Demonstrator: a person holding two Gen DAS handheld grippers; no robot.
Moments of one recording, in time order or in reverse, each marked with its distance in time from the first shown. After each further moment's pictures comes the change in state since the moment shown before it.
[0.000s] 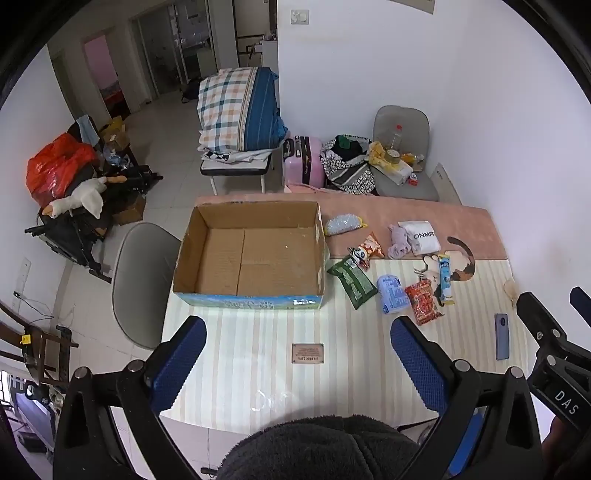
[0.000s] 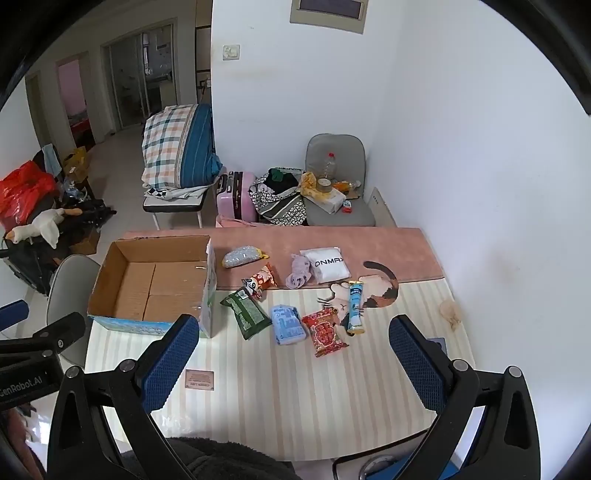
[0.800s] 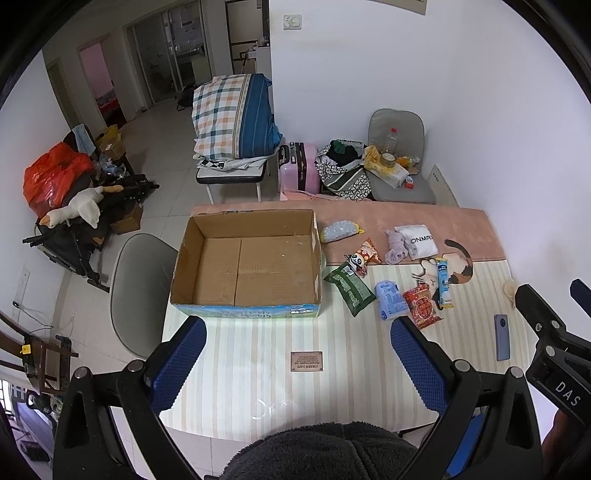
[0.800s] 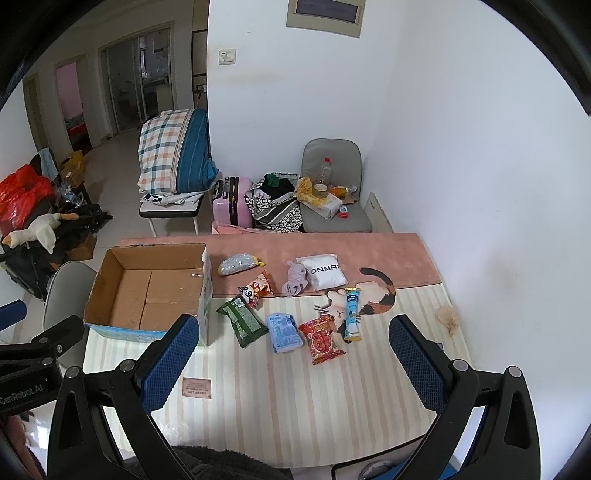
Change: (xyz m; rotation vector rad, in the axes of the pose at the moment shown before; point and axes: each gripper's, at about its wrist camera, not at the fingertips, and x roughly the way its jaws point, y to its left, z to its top) left arm 0.007 -0.006 0.011 0.022 -0.008 -0.009; right arm 0.002 -0.001 0.013 0.003 -0.016 -0.020
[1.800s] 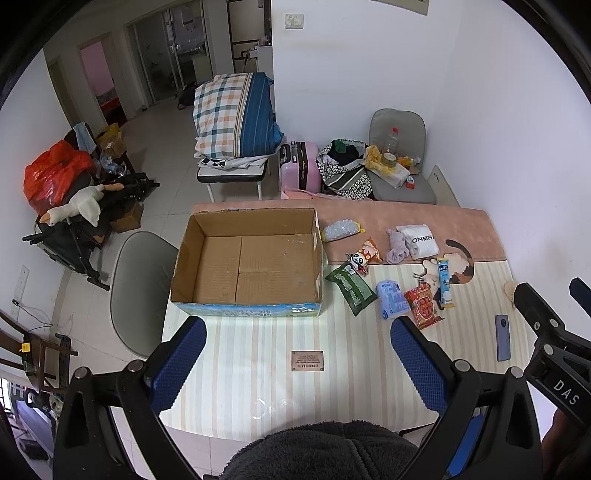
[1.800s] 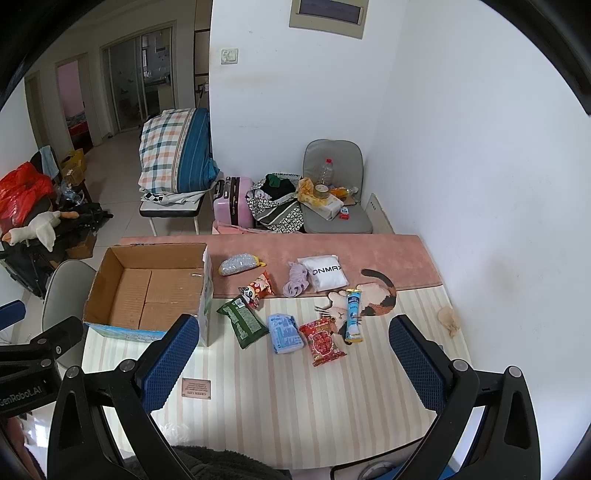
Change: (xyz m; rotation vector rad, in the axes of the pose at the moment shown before) left arm 0.000 0.002 0.000 -0.003 0.003 -0.004; right arm 0.000 0.005 -0.005 -0.001 -0.005 0.003
